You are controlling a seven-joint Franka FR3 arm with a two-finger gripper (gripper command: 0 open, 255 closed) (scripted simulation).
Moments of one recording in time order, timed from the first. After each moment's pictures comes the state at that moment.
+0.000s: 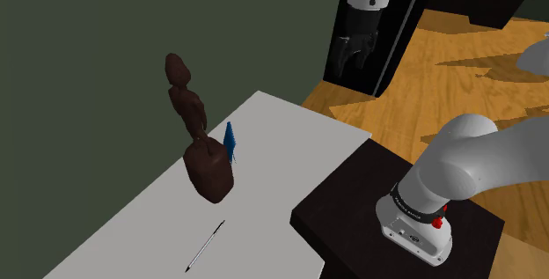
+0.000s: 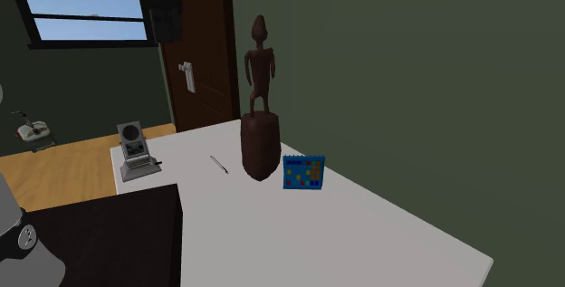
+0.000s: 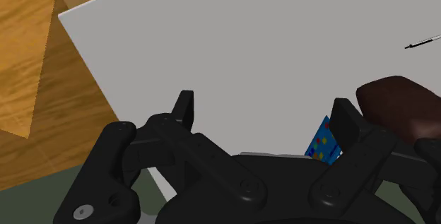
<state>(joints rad) 0.02 -0.74 -0.03 -2.40 0.03 1.62 0.10</state>
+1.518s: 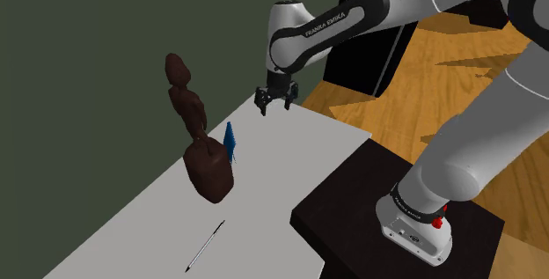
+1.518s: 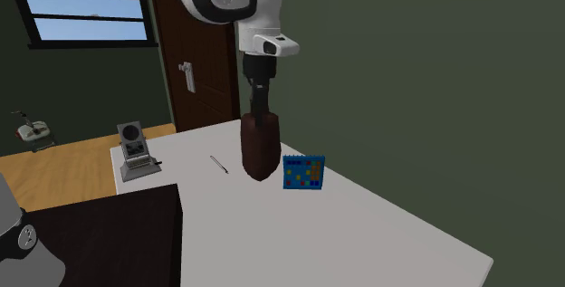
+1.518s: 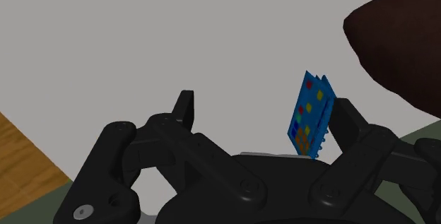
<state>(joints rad) 0.07 -0.09 0.14 -2.34 0.14 2.25 0.39</state>
